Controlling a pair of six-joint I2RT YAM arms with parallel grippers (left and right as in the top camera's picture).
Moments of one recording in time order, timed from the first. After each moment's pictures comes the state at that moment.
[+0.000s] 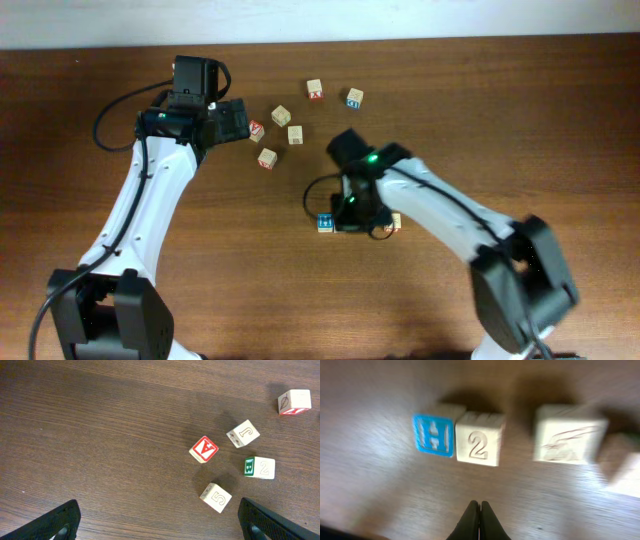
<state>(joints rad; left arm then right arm) -0.14 1.72 1.48 -0.74 -0.20 -0.28 0.55 1.84 1.35 -1.00 -0.22 0.50</state>
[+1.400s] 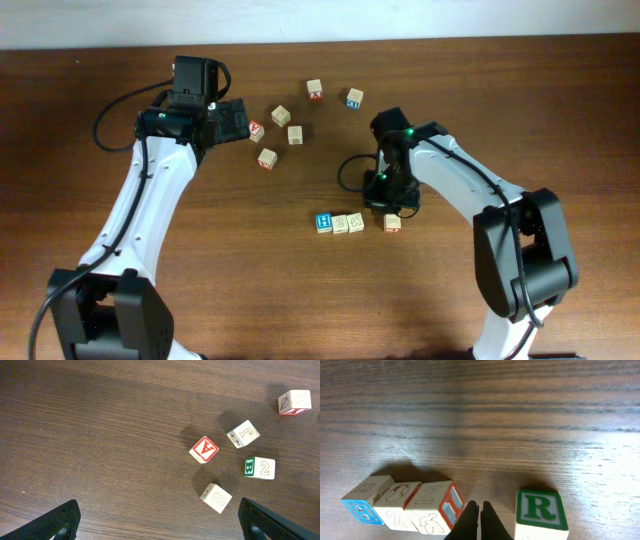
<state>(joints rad) -0.14 1.72 1.48 -0.74 -0.20 -0.28 0.35 1.96 1.37 -0.97 -0.26 0.45</state>
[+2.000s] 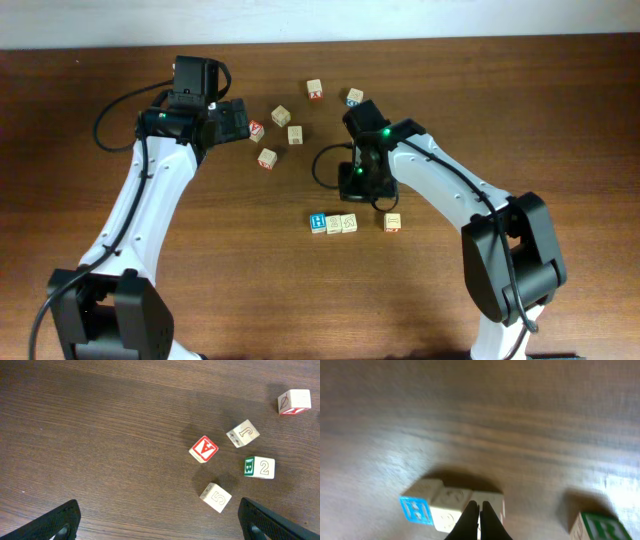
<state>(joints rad) -0.14 1.72 1.48 -0.74 -0.20 -0.28 0.45 1.98 1.46 -0.90 -0.25 0.45</state>
